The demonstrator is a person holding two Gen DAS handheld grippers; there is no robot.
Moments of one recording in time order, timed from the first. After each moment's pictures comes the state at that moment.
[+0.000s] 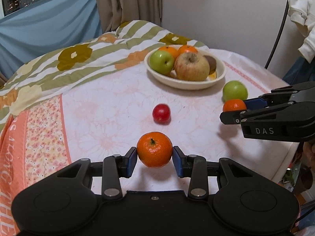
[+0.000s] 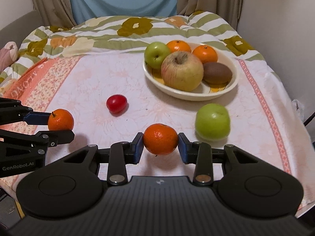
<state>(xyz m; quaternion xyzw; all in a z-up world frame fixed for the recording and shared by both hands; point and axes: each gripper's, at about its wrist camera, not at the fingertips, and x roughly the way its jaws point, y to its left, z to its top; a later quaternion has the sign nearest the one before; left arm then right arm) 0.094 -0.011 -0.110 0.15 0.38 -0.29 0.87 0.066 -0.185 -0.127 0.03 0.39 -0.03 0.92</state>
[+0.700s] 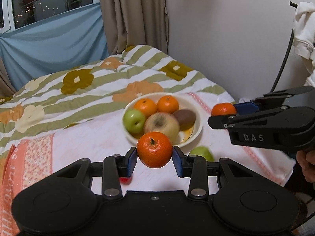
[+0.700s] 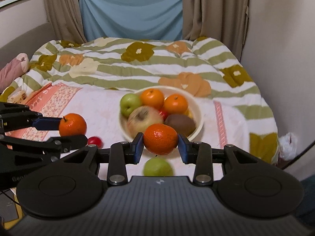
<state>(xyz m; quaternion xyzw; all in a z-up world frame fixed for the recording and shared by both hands) 0.087 -0.123 -0.037 0.12 0.34 -0.25 0.90 0.077 -0.290 -0.038 0.00 0.34 0.02 0.94</state>
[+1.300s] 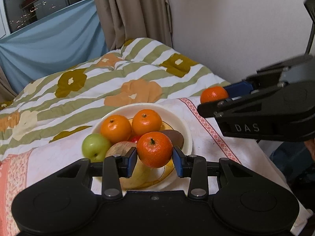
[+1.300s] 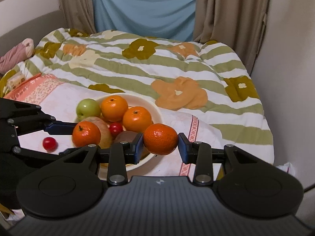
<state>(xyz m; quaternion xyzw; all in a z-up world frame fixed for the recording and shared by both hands) 0.151 -0.235 -0.072 0.16 0.36 -0.21 0.90 0.161 -0.389 -0.060 -0.05 0.35 0.08 0.93</state>
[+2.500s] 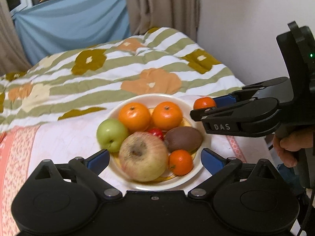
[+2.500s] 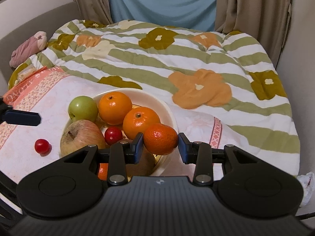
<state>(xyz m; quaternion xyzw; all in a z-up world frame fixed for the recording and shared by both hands) 0.167 -0.217 -0.070 0.09 0.40 -0.14 0.90 0.230 -0.383 -0.107 -0.04 0.38 0.15 0.91</state>
